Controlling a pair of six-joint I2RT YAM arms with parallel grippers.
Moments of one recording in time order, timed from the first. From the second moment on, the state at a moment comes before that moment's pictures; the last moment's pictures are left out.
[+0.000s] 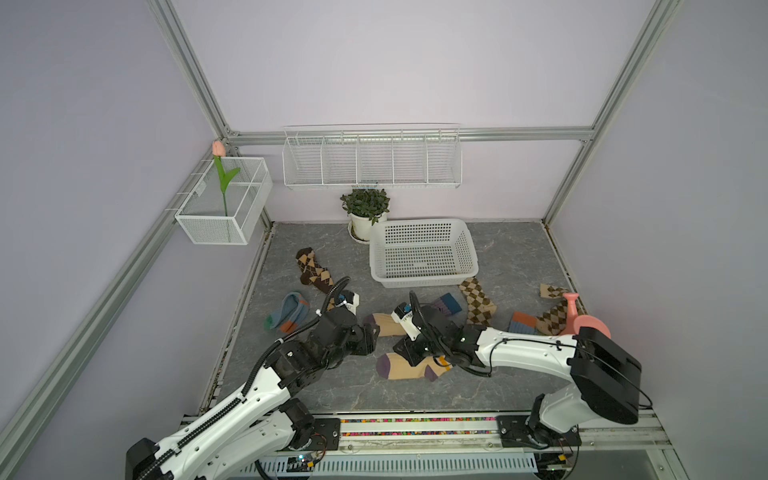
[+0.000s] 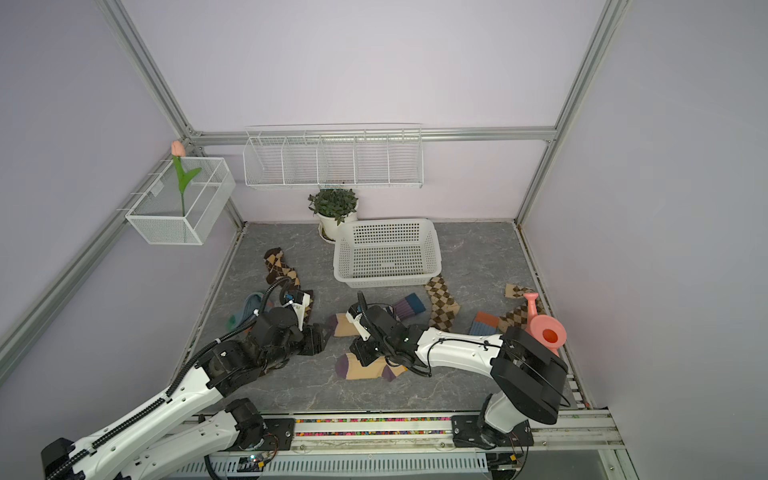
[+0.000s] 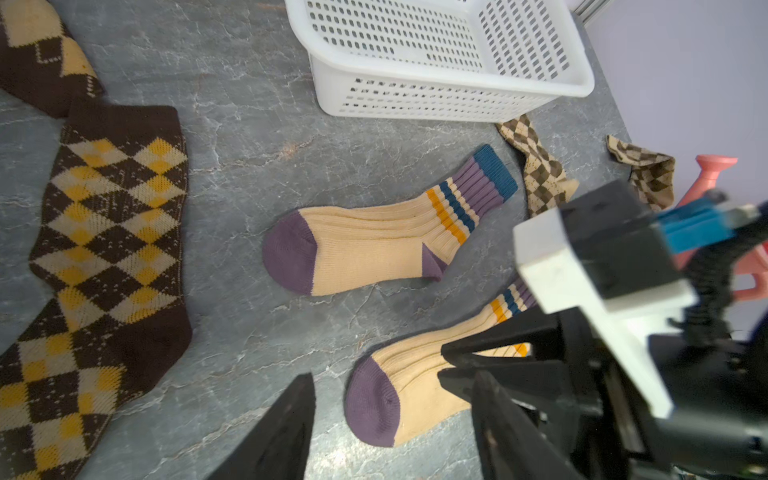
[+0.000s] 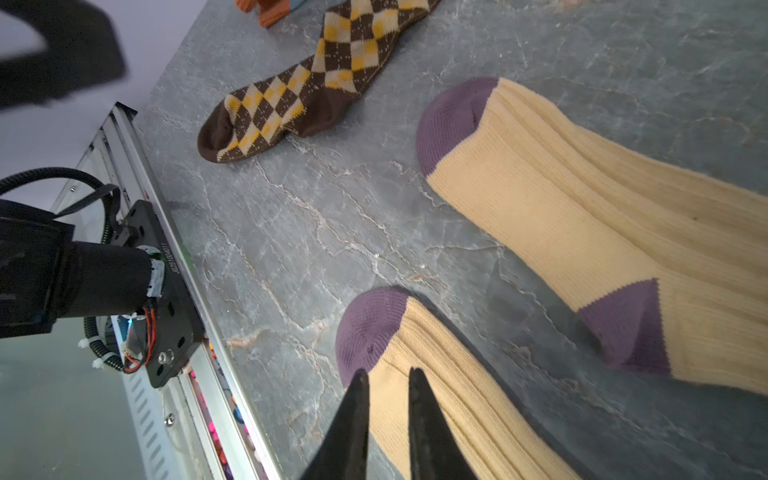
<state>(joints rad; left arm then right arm) -0.82 0.82 0.66 -0.56 -0.10 -0.65 1.04 1.52 0.83 -0.09 -0.17 0.45</state>
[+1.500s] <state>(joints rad) -0.94 1.27 0.62 -0.55 -0.12 -0.79 0.56 0.92 0.73 -0.51 -0.19 0.29</state>
